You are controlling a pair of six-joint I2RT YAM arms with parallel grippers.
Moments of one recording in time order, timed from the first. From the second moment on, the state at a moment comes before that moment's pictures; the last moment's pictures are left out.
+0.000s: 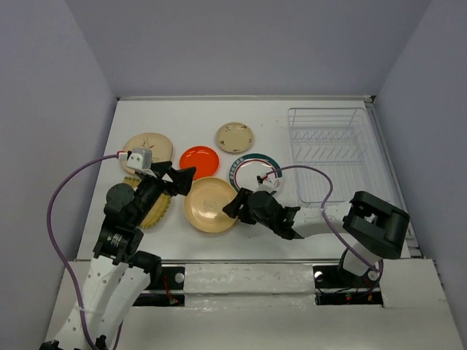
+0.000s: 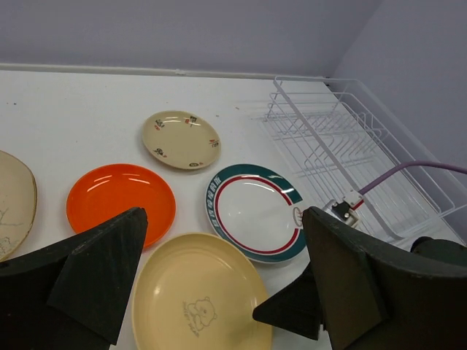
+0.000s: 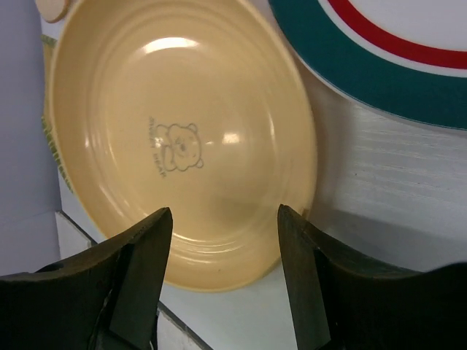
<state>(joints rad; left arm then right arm) -0.32 0.48 0.61 -0.12 0.15 -0.35 1.06 1.58 0.64 0.41 0.28 1.14</state>
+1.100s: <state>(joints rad) -0.32 0.48 0.61 -0.12 0.19 -0.35 1.05 1.64 0.81 0.04 0.36 0.95</state>
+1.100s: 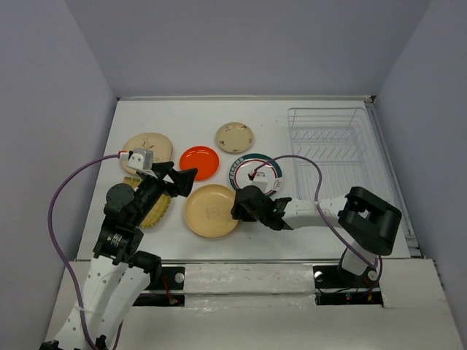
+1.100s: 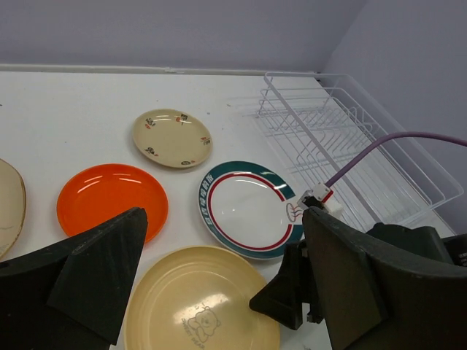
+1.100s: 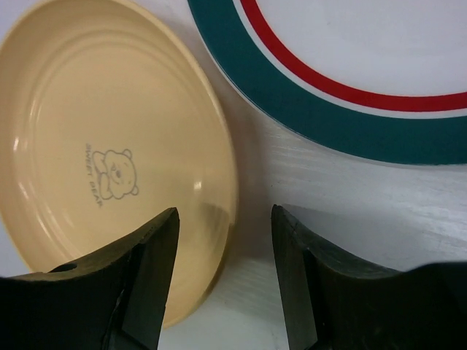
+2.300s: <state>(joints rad) -0.40 0.37 0.61 -0.12 0.18 -0.34 0.51 1.31 1.35 -0.58 0.95 0.32</state>
